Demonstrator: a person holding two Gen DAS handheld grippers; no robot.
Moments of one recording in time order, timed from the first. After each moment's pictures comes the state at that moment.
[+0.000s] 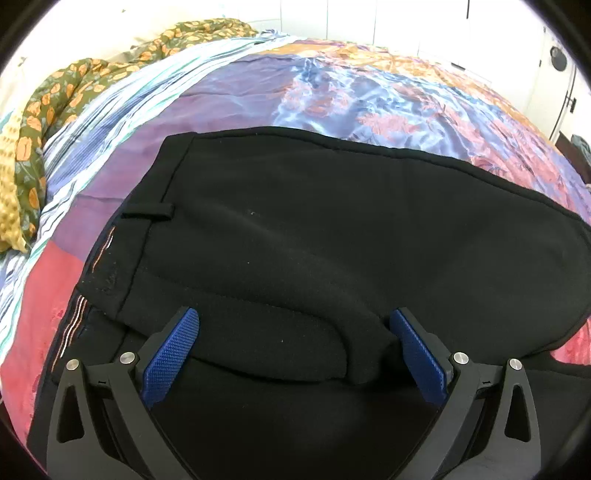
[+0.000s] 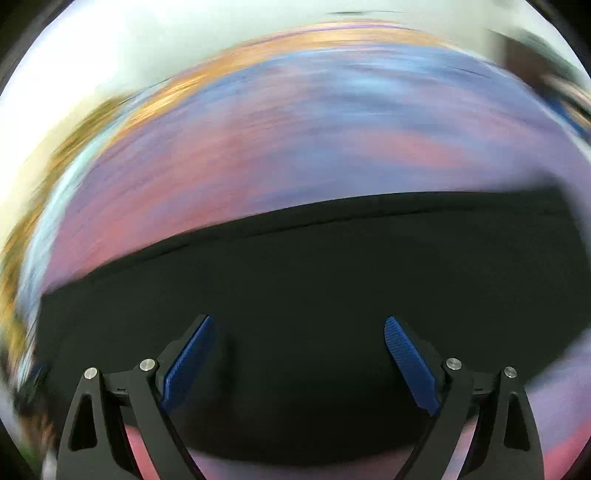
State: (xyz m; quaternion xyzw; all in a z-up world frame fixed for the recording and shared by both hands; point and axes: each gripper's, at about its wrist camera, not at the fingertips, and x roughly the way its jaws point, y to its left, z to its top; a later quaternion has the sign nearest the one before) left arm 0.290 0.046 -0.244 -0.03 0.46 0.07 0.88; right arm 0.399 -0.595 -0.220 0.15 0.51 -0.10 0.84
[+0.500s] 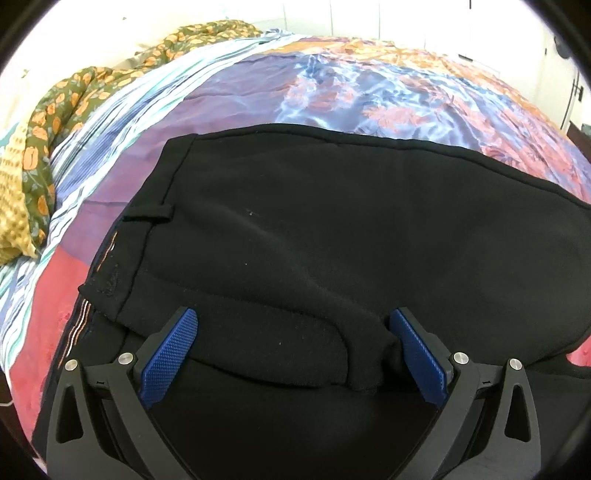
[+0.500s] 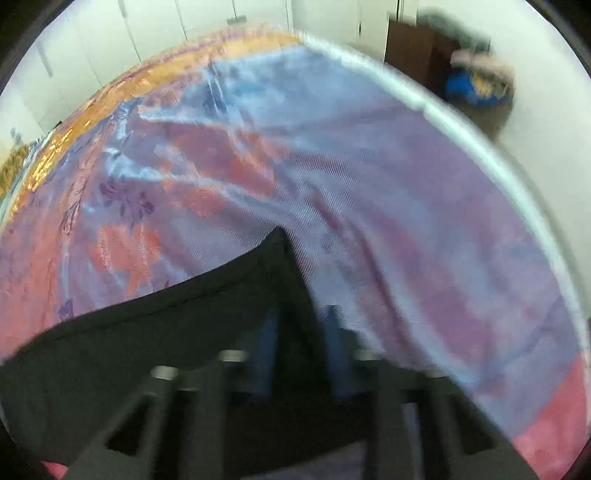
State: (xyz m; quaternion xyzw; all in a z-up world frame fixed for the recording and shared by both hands) left arm 0.300 0.038 -0.249 0.00 0.47 0.09 0.88; right arm 0.392 -0.683 -0.184 0.11 0.48 -0.16 0.86
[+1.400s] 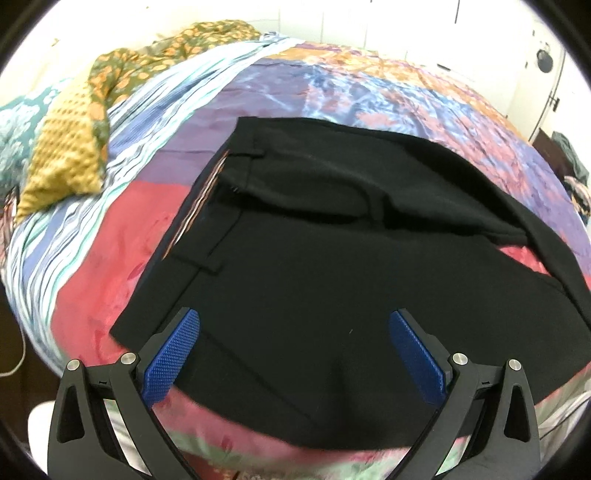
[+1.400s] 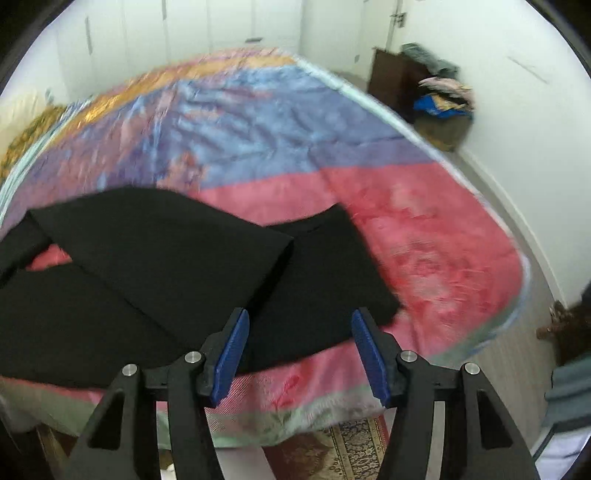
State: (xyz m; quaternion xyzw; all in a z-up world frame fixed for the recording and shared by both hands) left arm 0.148 0.090 -0.185 -0.05 0.48 0.04 0.88; right arm 0.022 -0.611 -0.129 0.08 0.46 -0.19 0.86
